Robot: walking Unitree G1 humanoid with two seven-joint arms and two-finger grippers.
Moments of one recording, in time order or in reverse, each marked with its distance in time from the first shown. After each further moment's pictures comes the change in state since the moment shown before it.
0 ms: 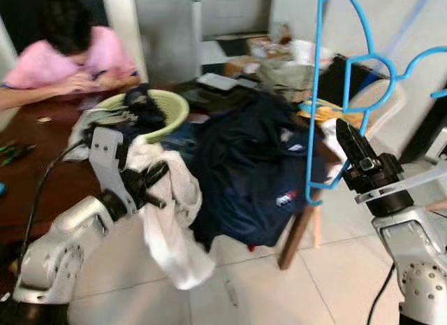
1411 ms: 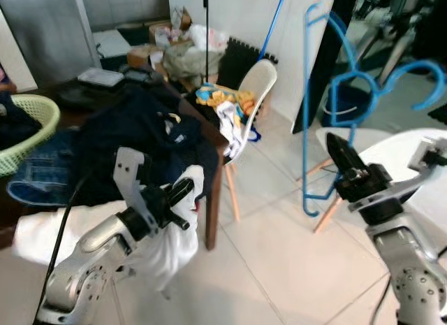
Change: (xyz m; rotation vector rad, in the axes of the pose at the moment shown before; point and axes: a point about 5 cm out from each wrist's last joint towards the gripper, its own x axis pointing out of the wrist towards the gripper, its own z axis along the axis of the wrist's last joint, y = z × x) left arm 0.004 -0.044 -0.009 -0.072 -0.070 -0.205; right arm -0.003 -0.001 -0.014 -0.031 0.076 -0.003
